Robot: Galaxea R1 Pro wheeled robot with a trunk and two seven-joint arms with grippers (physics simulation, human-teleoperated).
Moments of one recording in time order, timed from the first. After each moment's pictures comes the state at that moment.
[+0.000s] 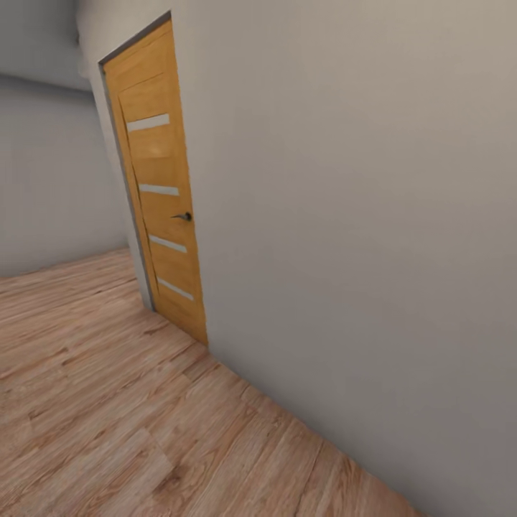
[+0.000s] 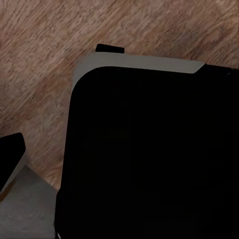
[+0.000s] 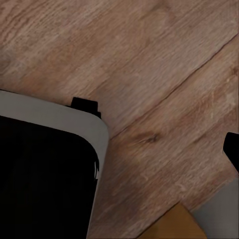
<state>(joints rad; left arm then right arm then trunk) 0.00 0.00 0.02 -0.10 0.14 -0.06 0.00 -0.11 -0.04 0.45 0.03 -0.20 -0.21 -0.10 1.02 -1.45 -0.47</state>
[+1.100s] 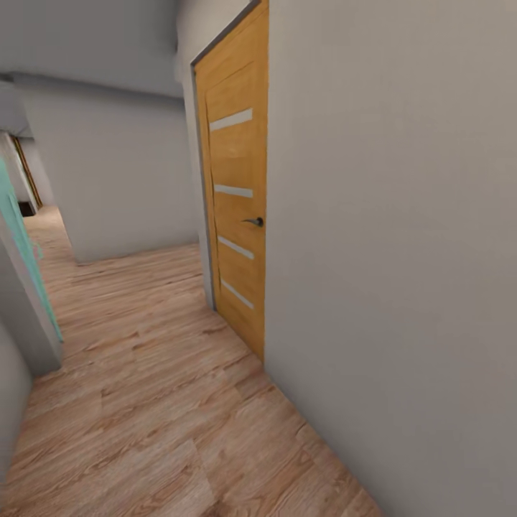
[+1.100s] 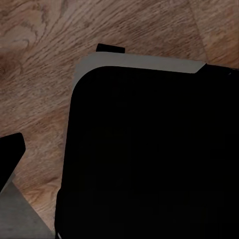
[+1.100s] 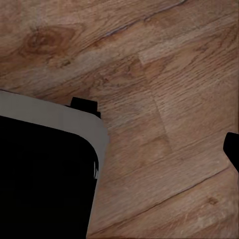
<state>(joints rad) 0.00 0.00 0.02 -0.10 0.14 -0.06 0.00 -0.11 -0.04 0.45 0.03 -0.20 -0.21 -0.10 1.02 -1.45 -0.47</state>
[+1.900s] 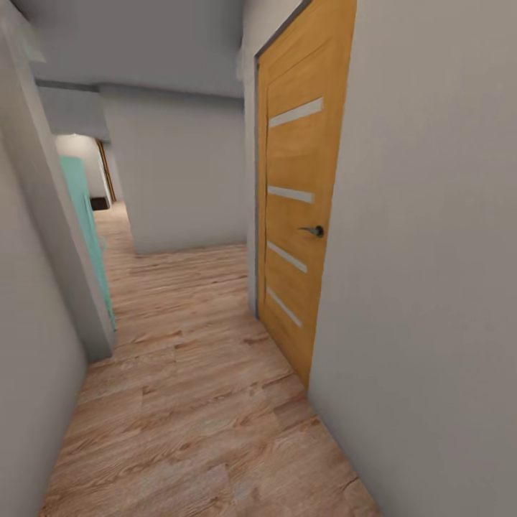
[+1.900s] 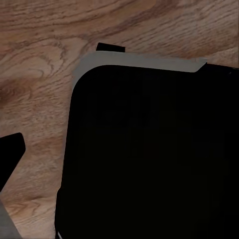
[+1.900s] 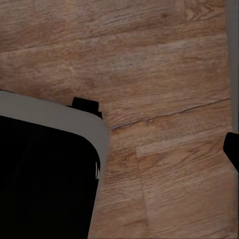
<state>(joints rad) 0.00 0.00 0.02 -0.10 0.14 -0.06 0.00 -0.11 -0.04 0.45 0.03 -0.20 -0.21 -0.10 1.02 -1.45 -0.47</state>
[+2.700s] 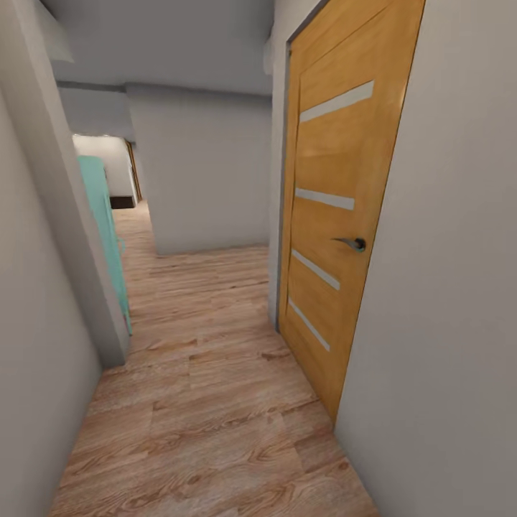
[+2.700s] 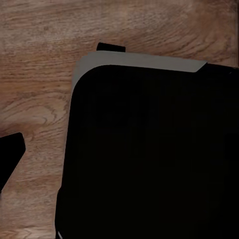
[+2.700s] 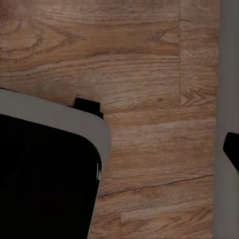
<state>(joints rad) 0.00 0.00 0.02 -0.10 0.14 -0.06 0.00 -0.11 -0.03 0.46 0.03 -0.18 -0.21 -0.10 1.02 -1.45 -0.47</state>
